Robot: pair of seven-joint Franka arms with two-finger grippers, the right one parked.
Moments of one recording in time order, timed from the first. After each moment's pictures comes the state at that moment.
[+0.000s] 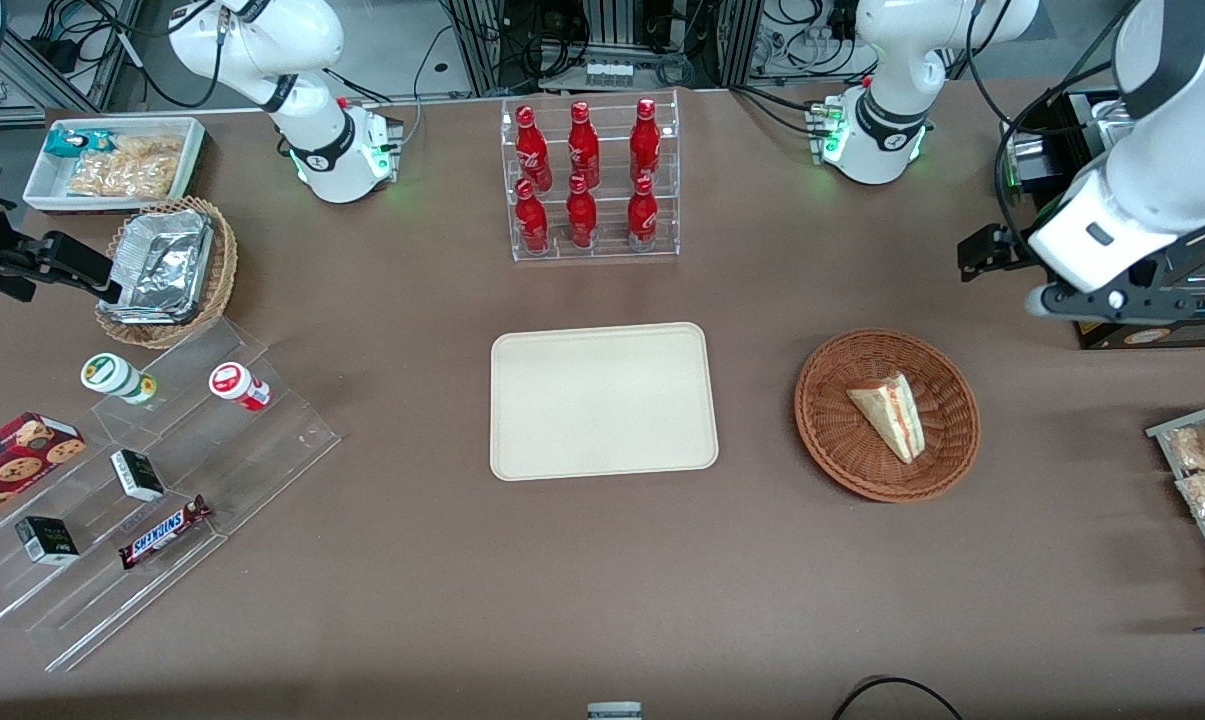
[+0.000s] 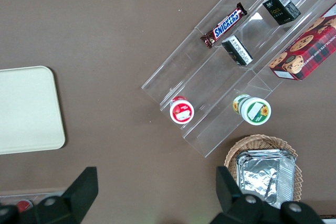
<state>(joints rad) -0.01 0.02 -0.13 -1.68 0.00 1.49 -0.05</state>
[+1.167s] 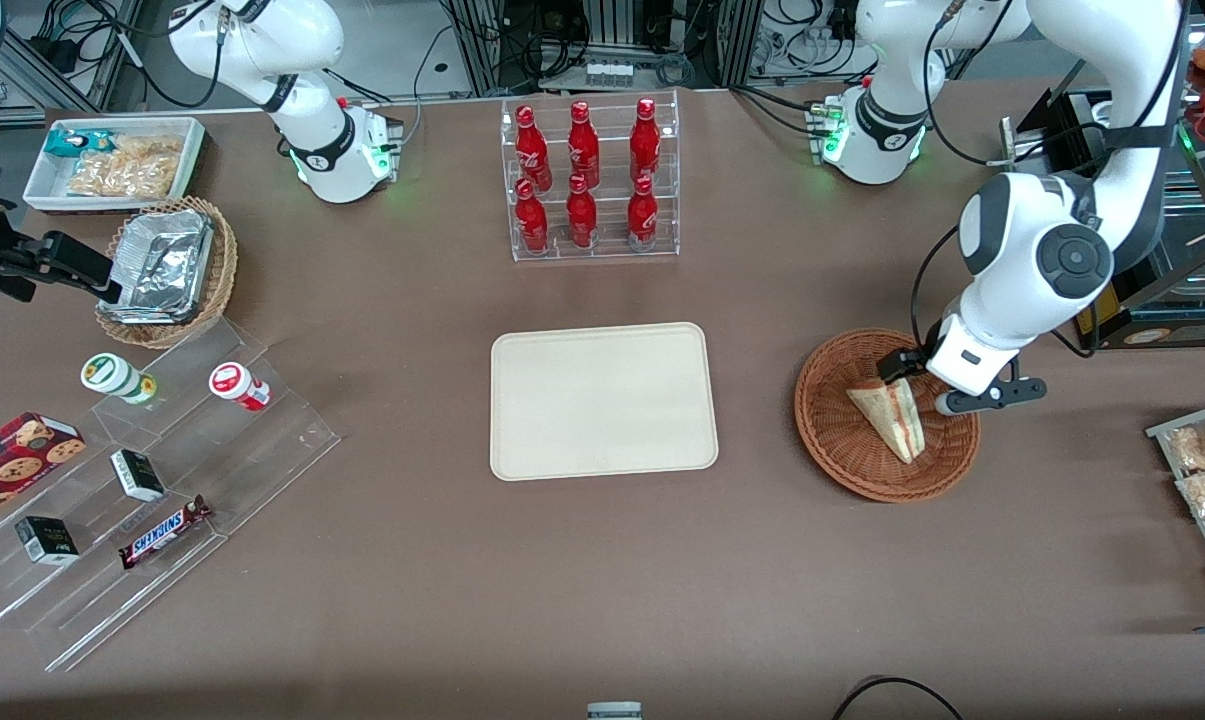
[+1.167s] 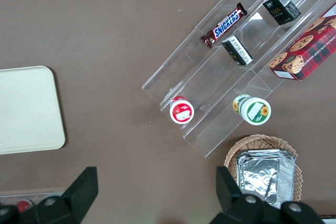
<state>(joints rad) -0.01 0.10 -0.13 -2.22 0.00 2.29 -0.44</state>
